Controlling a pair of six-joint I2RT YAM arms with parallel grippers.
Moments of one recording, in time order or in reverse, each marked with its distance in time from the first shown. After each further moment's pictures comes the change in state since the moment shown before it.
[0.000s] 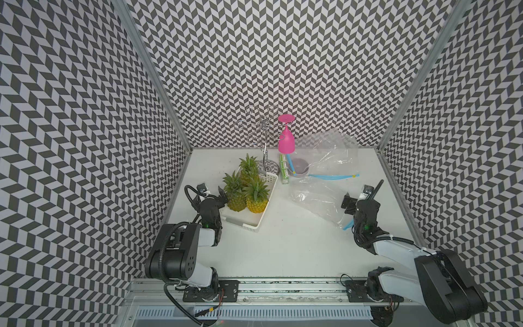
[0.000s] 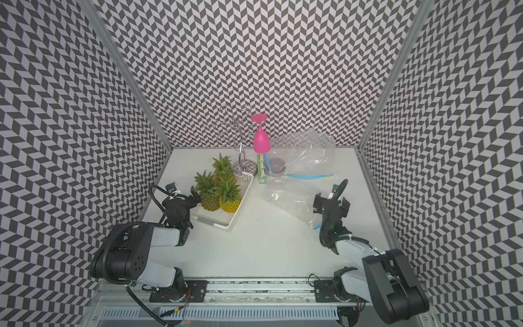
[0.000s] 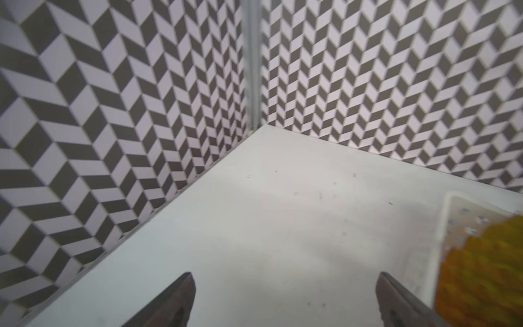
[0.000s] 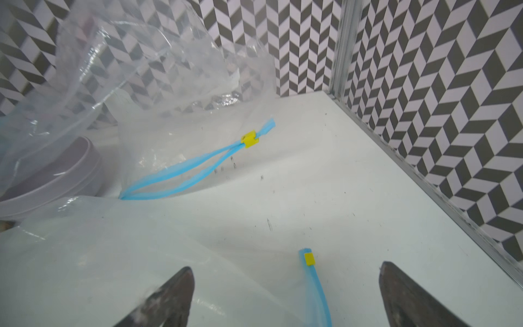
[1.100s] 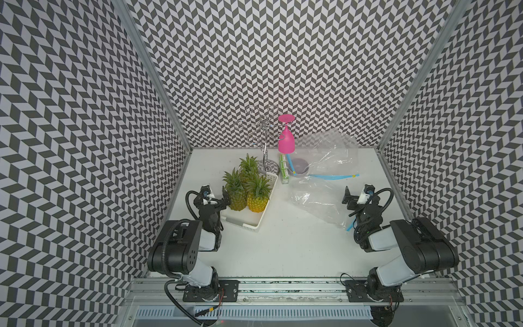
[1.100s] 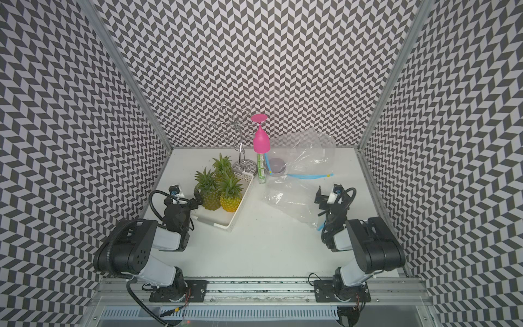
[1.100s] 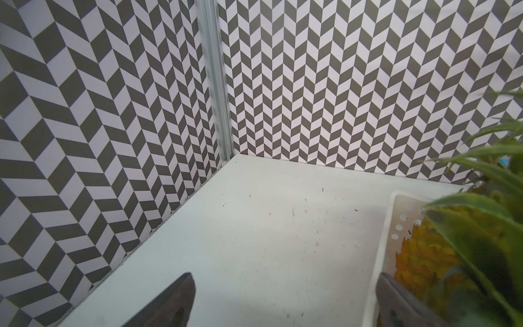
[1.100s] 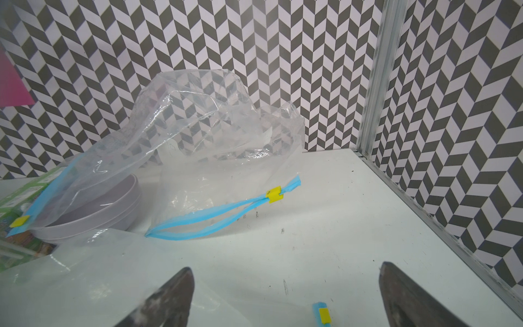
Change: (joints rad) left arm -0.002 0.033 -0.037 0.174 0.098 0.091; right arm -0.115 0.318 -0.027 0.610 -0.233 -0.134
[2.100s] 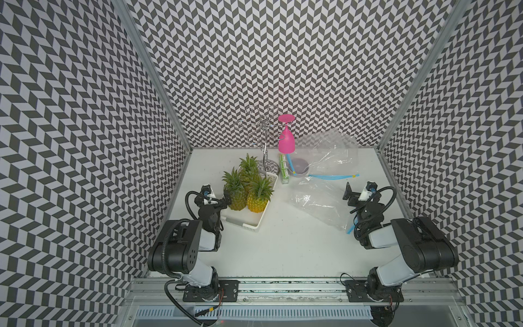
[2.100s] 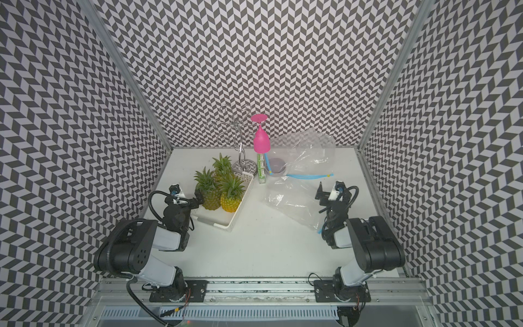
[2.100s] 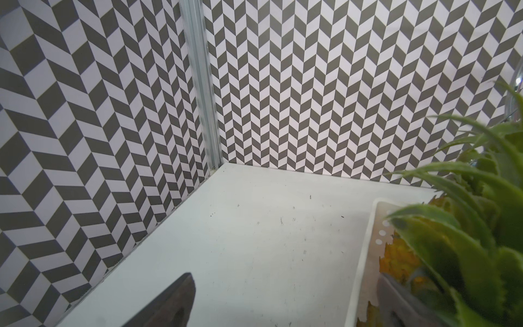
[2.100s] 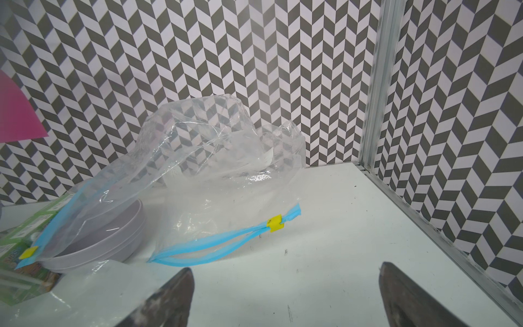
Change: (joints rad) left arm 0.009 0.004 0.000 0.034 0.042 0.000; right arm -0.020 0.005 0.035 0.013 -0.019 0.023
